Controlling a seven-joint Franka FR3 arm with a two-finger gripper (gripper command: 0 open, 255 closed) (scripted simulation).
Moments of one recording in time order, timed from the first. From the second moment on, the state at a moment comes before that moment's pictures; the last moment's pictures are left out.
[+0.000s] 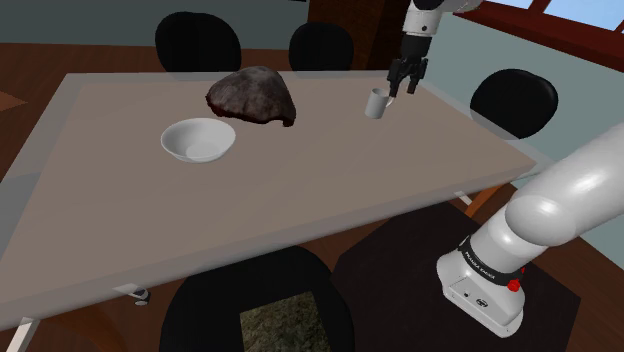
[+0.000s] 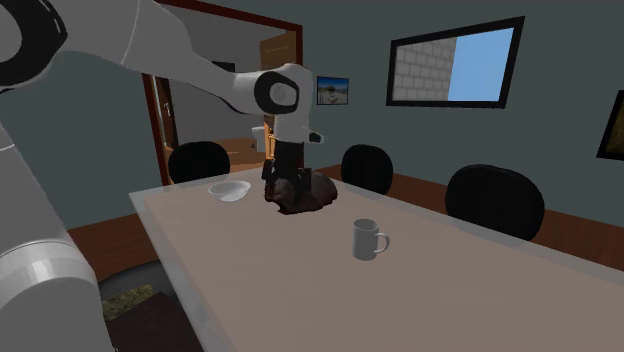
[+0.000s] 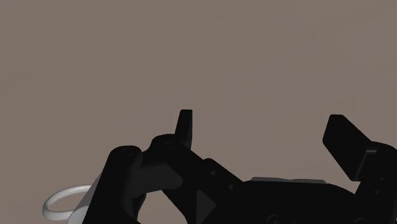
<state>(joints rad) -0.09 -0.16 -0.15 -2.09 -0.01 1.76 -0.19</state>
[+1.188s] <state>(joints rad) -0.19 0.54 -0.20 -1.39 0.02 1.77 -0.35</state>
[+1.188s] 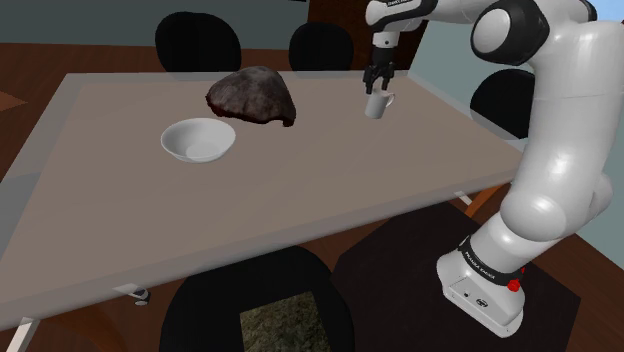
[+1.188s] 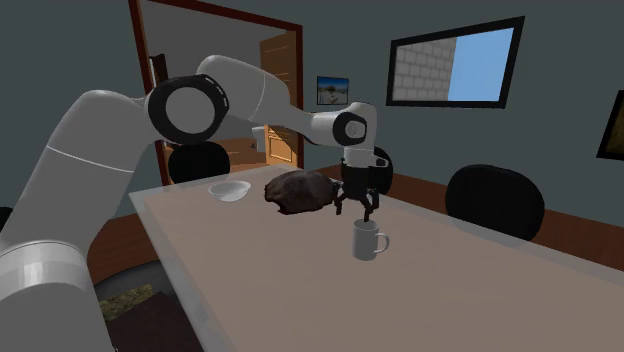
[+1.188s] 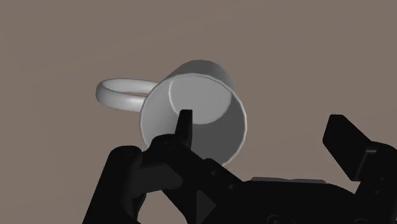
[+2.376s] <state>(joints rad) -0.20 0.59 -0.20 -1.43 0.03 1.85 -0.36</state>
